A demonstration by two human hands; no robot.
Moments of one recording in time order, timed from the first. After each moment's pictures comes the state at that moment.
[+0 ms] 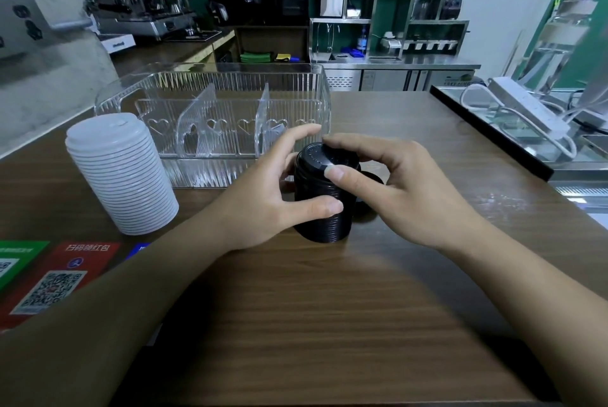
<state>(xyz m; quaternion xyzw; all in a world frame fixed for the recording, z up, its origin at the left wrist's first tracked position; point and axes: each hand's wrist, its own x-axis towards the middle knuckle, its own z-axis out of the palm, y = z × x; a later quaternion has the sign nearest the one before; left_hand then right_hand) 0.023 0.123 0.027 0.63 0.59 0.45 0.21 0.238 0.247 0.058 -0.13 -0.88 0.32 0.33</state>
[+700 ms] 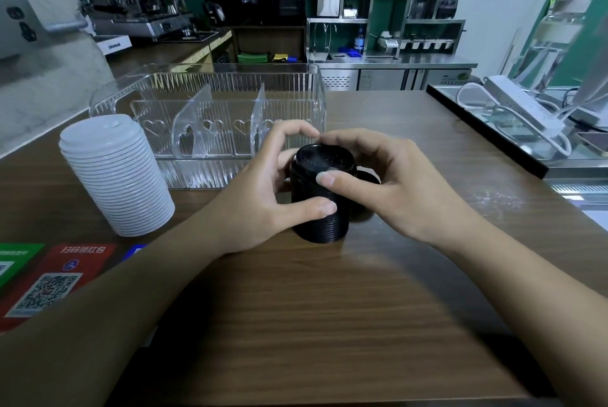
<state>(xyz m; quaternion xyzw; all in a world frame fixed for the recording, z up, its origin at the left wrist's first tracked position) 0.028 0.118 0.033 0.65 0.56 0.47 0.23 0.237 0.254 0.055 -0.11 -0.86 0.38 0.33</state>
